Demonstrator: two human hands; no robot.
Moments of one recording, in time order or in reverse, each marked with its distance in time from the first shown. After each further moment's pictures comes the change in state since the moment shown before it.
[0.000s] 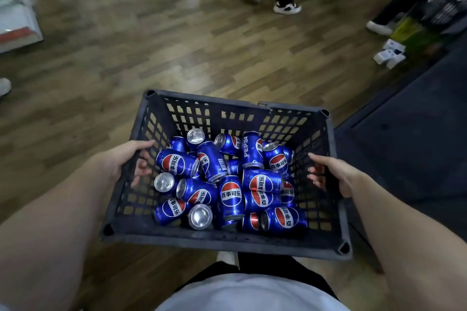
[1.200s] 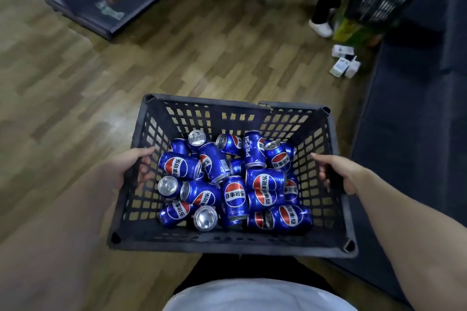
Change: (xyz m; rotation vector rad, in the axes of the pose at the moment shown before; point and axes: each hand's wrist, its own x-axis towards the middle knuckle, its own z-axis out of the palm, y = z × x) left_hand 0.337 0.739 0.060 0.377 -0.214 0.097; right_hand 0.302 -0.541 0.003 0.277 0.230 0.124
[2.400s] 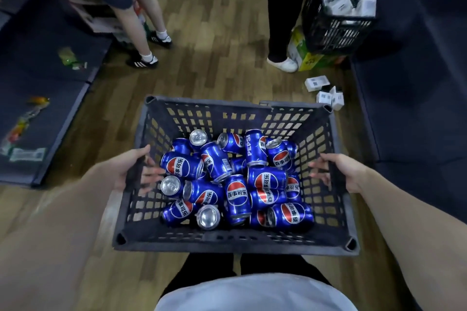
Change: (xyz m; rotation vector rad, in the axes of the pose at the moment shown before) left_hand 0.356 0.723 -0.037 0.238 -0.271 -0.059; right_hand 0.261 -0.548 0.045 0.556 0.127 0.071
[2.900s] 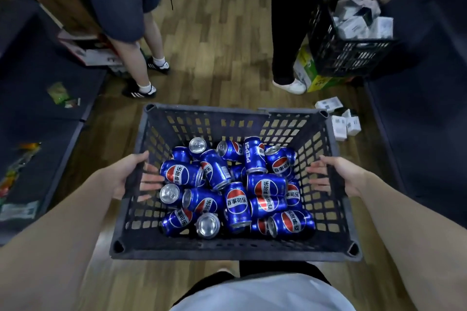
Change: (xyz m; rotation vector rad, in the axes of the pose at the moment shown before) left_hand 0.091 0.231 -0.021 0.084 0.042 -0.009; right_hand 0.112 -0.195 0.076 0.010 -0.050 -0.029
